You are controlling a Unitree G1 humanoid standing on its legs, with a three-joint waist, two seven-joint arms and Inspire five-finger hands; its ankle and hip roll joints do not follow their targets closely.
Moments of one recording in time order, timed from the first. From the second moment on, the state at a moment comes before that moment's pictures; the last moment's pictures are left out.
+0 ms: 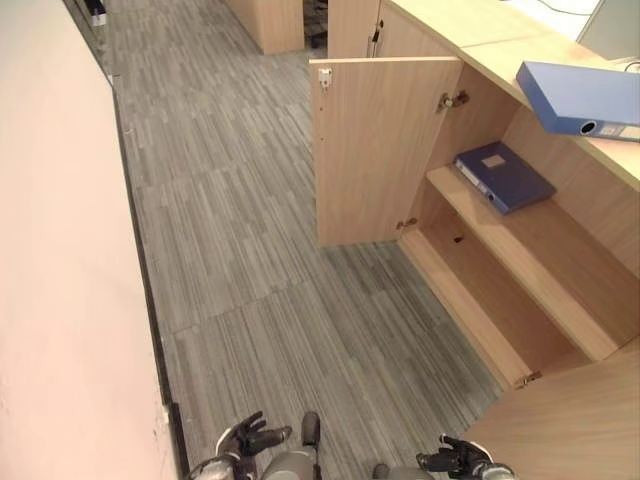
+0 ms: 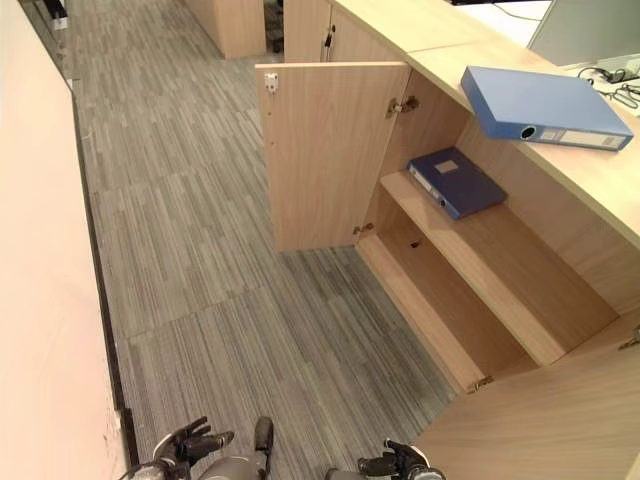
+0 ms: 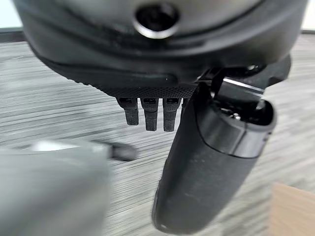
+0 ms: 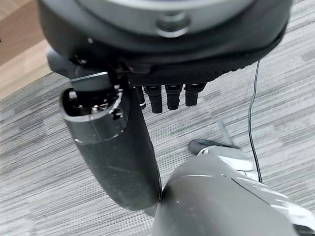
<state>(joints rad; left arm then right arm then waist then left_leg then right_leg) -0.09 0.23 -0.16 1.29 -0.46 -0.16 -0.07 -0.08 -0.25 0.19 1.34 0.16 -0.06 0.08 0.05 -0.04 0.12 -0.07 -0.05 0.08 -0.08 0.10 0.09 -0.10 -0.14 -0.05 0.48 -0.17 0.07</state>
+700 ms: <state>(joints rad) 0.02 0.24 0.16 1.34 -0.59 -0.15 -0.03 -0.08 -0.20 0.14 1.29 0.20 -0.07 0.09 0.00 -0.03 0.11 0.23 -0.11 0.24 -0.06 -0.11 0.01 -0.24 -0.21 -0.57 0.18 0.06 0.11</state>
